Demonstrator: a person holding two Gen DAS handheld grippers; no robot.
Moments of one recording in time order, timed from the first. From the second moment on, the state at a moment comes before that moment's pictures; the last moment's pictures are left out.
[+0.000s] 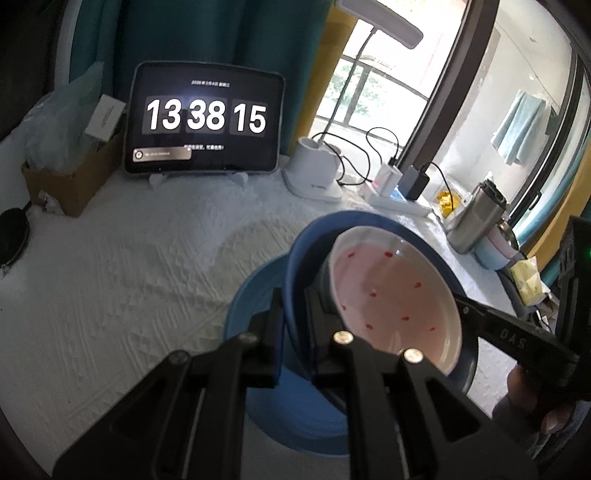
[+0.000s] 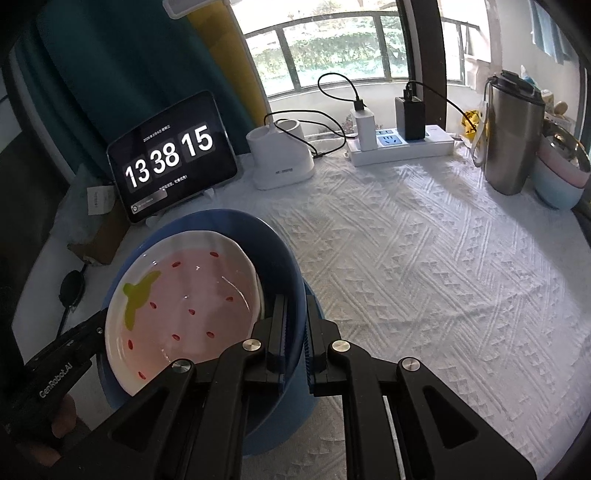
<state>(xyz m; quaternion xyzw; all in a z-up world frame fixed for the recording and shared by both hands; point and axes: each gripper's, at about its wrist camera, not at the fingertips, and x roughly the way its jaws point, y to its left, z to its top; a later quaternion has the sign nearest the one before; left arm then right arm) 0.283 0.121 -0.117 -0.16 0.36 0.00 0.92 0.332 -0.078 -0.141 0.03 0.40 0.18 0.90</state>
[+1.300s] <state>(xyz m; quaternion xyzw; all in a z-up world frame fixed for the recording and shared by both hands) 0.234 0.109 -0.095 -0.13 0.32 0.06 0.94 0.280 -0.103 -0.121 0.02 0.36 0.16 0.92</state>
